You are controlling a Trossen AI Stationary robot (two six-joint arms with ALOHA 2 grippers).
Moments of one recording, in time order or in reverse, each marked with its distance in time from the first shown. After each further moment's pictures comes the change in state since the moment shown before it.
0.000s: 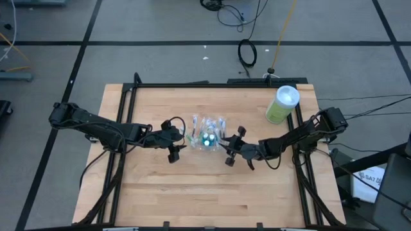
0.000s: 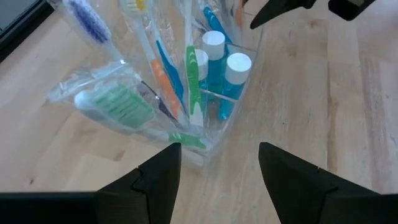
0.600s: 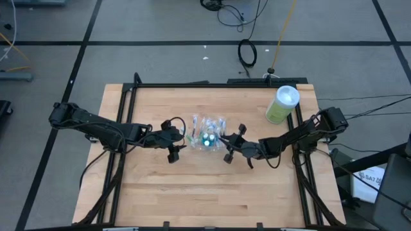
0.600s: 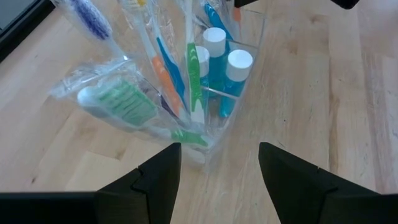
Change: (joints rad) left arm 0.000 0.000 0.000 -0.008 0.001 0.010; right arm -0.014 -0.003 0.003 0.038 0.055 0.004
